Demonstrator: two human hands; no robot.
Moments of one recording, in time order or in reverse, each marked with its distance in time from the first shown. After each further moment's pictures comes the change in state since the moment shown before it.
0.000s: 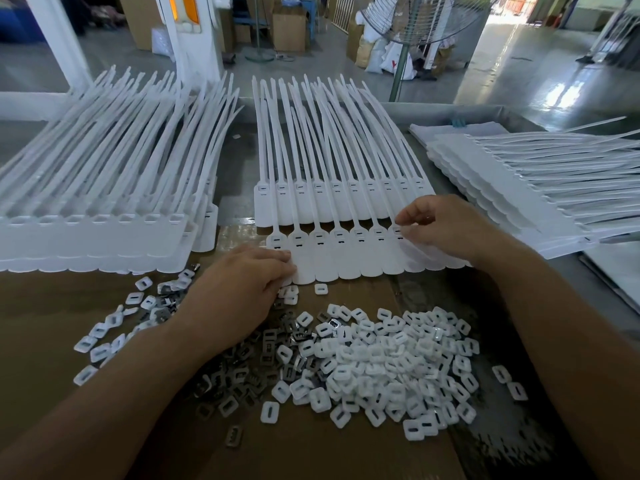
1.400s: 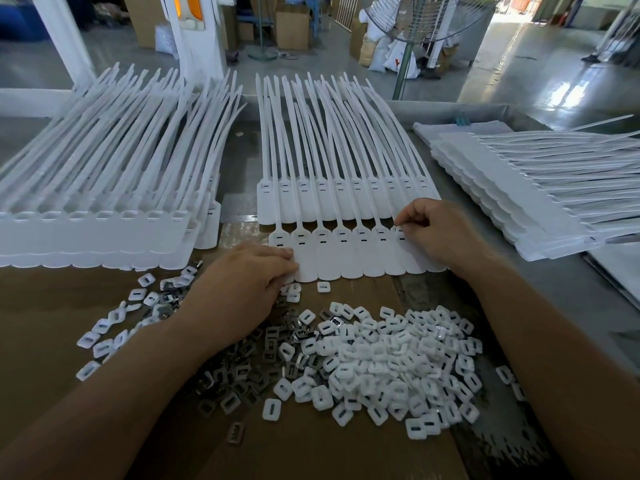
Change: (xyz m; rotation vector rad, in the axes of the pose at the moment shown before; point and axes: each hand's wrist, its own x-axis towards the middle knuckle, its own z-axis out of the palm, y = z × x) left_hand 0.001 -0.001 0.000 0.033 -0.002 0.027; right_hand 0.008 0.013 0.024 0.060 0.155 -0.018
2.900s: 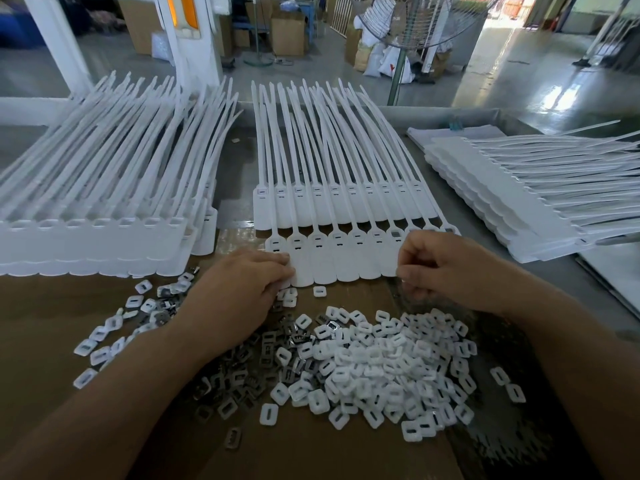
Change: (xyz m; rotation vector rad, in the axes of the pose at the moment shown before) left_hand 0.001 -0.002 0.002 -0.004 0.008 -0.001; right_hand -0.062 -0.037 -0.033 -0.091 -0.406 -0.050
